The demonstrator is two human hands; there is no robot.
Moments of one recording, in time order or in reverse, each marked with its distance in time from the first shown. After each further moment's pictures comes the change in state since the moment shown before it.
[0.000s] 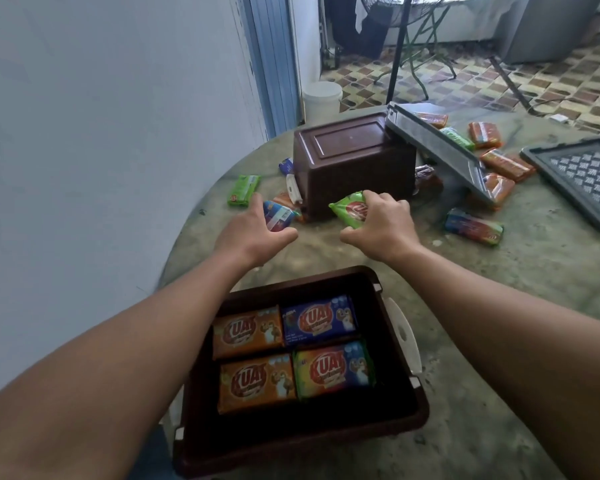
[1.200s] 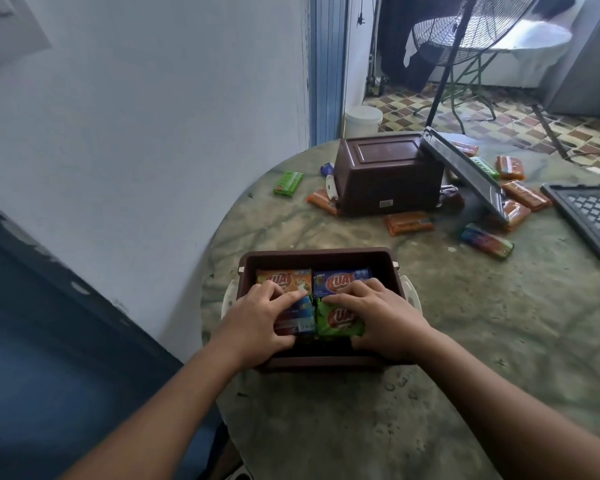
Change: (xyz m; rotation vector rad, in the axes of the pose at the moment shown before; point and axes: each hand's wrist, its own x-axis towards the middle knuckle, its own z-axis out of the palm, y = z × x) left_hand -0.215 -0.077 0.020 0.172 -0.078 0.271; right_hand -0.169 0.006 0.021 -0.231 -0.382 -0.679
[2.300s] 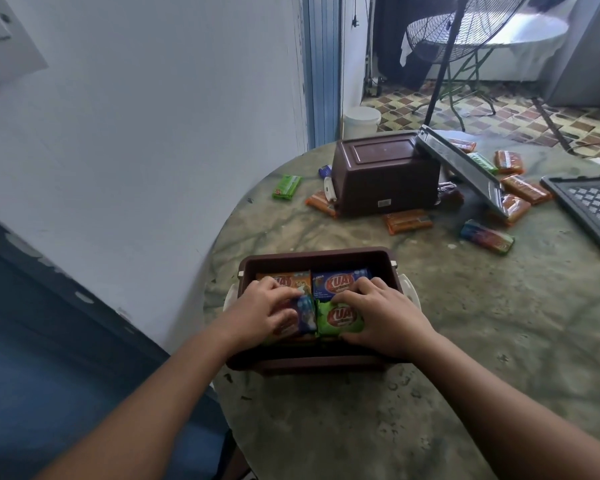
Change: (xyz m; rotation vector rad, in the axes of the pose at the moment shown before) left_hand 0.020 0.001 -0.027 -0.247 -0.179 -0.086; right_hand -0.004 -0.004 0.000 -0.021 0.093 0.073
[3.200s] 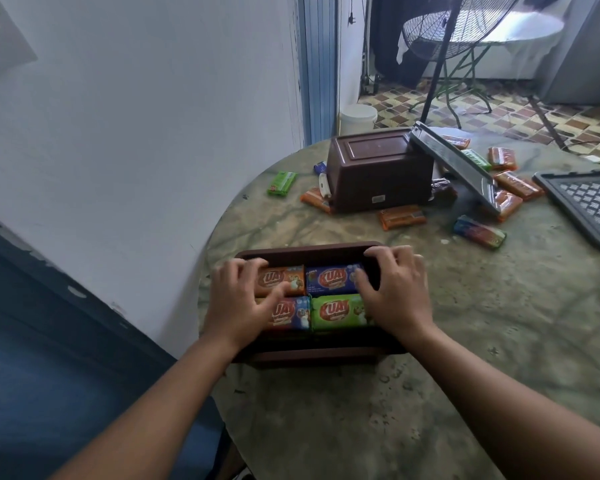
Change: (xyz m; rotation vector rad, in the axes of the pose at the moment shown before) left_hand -0.007 -0.004 0.021 0.143 0.625 -0.059; right_hand -0.002 0.008 0.000 0.228 0.526 0.382
